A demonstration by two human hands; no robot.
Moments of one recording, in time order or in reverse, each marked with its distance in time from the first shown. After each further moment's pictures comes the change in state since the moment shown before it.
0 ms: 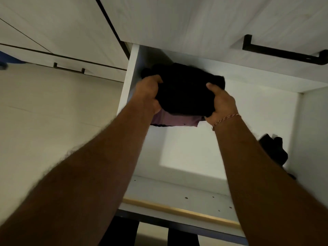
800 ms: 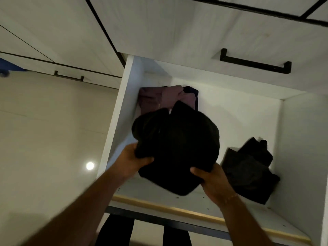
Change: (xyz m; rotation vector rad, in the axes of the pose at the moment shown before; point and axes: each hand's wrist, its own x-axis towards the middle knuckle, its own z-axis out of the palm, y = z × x) left_hand -0.083 -0.127 -0.133 0.547 -0.350 0.220; right_hand -0.099 0.125 -0.160 -0.265 -0.353 0.098
